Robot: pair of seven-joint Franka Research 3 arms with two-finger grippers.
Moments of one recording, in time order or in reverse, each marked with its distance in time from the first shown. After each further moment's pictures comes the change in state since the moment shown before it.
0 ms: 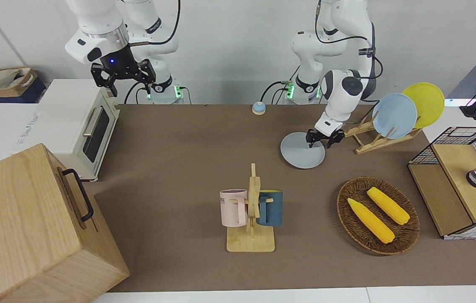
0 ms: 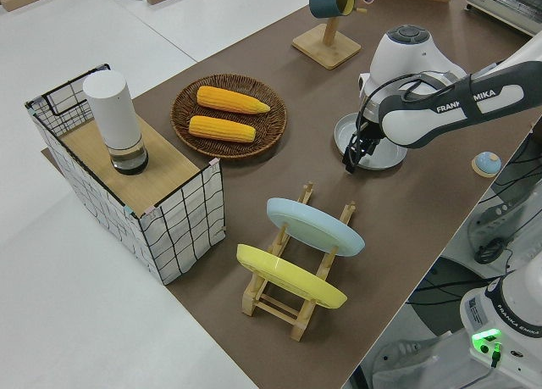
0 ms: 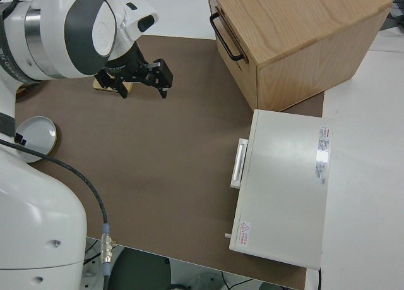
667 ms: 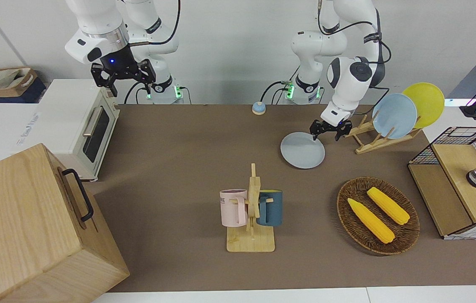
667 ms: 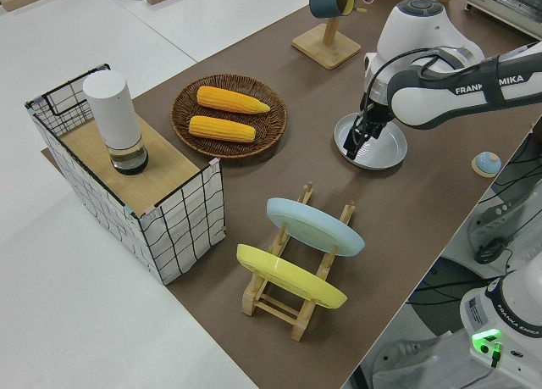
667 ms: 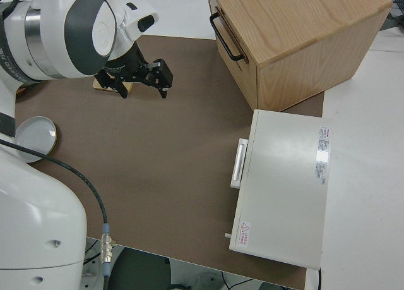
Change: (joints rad) left arm 0.011 -0.097 0.003 0.025 0.015 -0.104 0.010; right arm 0.000 0.000 0.000 0.000 0.000 0.000 0.000
